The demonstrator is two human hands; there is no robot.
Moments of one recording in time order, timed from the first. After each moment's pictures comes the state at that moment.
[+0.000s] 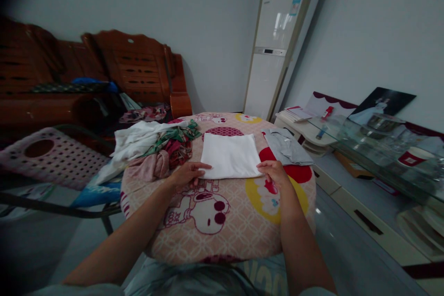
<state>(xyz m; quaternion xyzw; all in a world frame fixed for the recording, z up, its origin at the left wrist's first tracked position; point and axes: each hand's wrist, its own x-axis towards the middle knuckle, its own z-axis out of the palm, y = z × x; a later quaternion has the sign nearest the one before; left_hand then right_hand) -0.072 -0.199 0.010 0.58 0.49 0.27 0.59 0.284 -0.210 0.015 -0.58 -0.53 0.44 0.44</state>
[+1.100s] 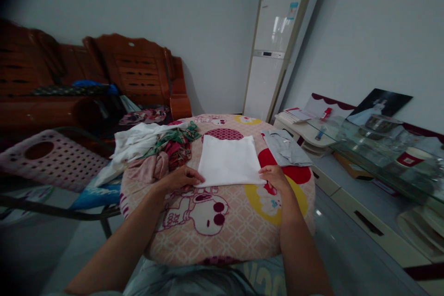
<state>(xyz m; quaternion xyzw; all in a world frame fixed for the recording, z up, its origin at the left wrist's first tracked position) -0.095 -0.195 0.003 0.65 0.48 0.18 0.56 0.294 -0.211 -0.003 -0.63 -0.56 0.40 0.36</state>
